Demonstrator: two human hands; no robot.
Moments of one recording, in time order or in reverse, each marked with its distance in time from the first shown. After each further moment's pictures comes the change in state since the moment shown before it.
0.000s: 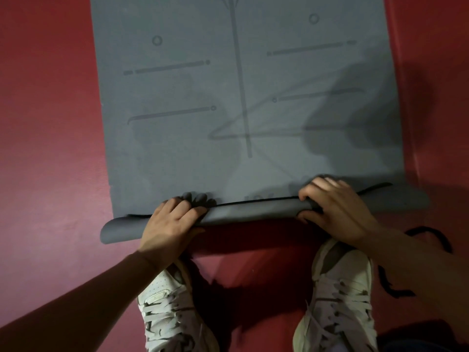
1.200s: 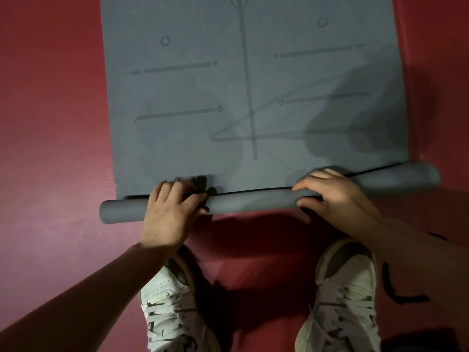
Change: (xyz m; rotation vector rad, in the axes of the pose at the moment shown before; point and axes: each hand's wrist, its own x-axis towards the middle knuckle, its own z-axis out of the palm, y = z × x) left_hand 0.020 -0.002 -0.011 0.064 0.025 -0.222; right_hand 0.025 -0.001 -0.007 0.194 0.055 -0.015
